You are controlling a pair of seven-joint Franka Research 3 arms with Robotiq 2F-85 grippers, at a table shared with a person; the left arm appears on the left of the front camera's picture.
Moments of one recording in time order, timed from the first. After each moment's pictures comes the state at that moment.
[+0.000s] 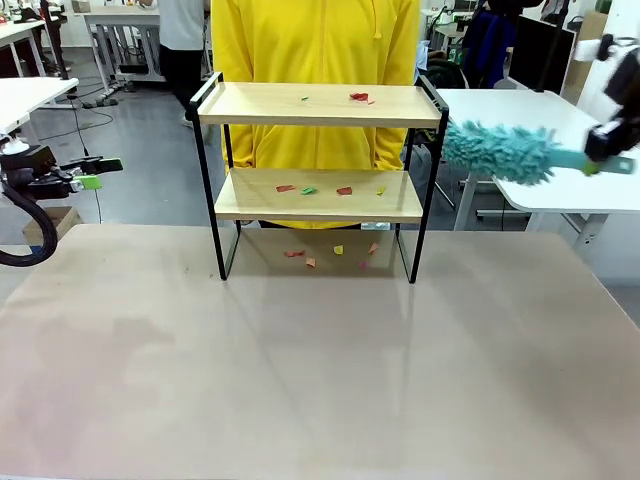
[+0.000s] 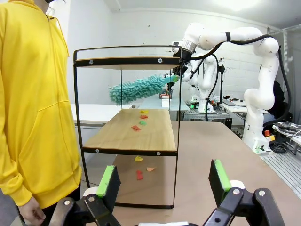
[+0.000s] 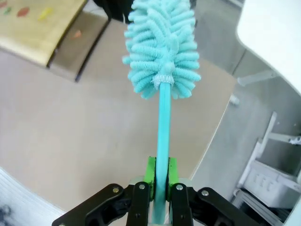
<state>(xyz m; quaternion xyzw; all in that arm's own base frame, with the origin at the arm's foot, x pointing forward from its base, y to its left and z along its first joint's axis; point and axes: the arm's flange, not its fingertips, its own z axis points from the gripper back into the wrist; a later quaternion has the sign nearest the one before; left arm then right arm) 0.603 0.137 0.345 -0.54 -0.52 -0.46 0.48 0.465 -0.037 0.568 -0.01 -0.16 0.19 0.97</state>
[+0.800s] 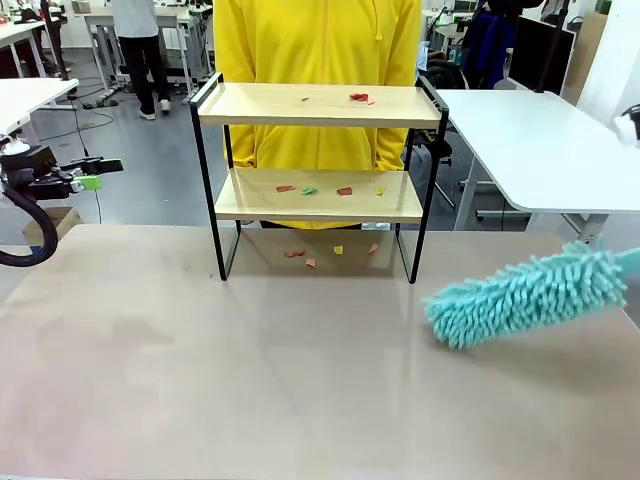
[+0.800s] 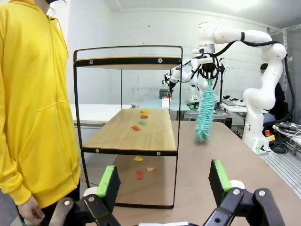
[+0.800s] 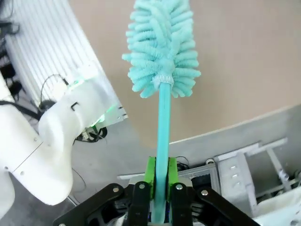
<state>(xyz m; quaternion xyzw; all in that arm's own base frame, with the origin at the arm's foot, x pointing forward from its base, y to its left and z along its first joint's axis) 0.603 0.137 0.345 -0.54 -0.52 -0.46 0.48 0.338 -0.014 0.557 0.01 0.09 0.53 0.84</state>
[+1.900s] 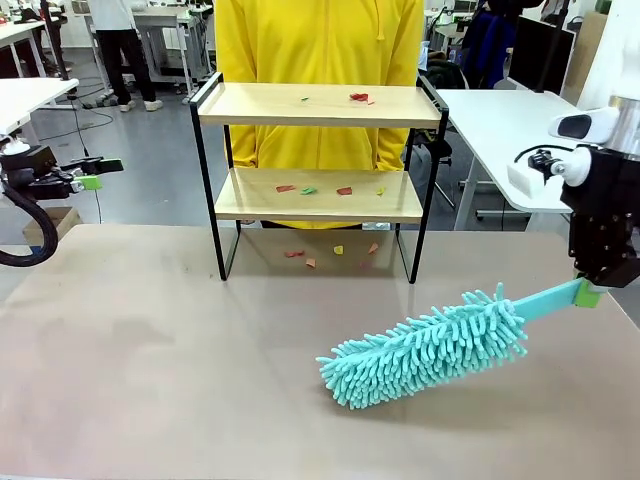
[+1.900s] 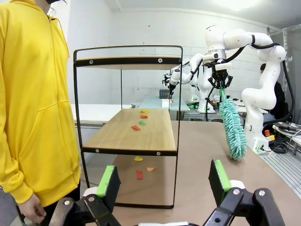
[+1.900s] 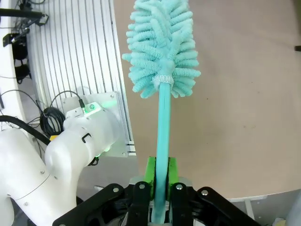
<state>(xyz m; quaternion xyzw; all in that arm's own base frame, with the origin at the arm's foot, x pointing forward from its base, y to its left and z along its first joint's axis) 0.603 0.137 0.345 -0.54 -0.52 -0.46 0.48 0.320 0.090 0.516 0.07 0.06 0.64 0.77</state>
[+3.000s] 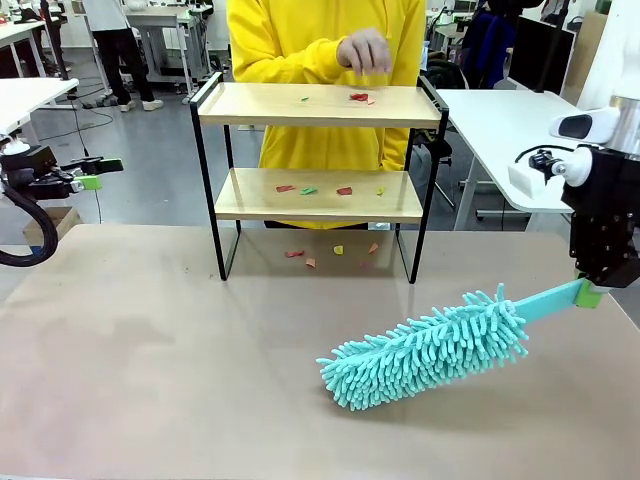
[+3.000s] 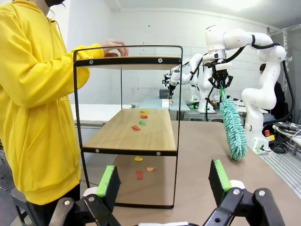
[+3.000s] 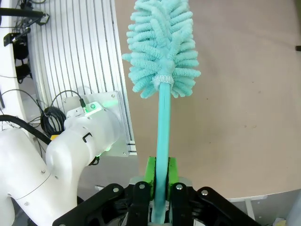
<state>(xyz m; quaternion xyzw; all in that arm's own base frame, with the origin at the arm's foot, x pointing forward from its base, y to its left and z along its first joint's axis) 0.603 0.137 0.345 -0.54 -0.52 -0.46 0.48 0.320 0.089 0.516 0.07 0.06 0.64 0.77</state>
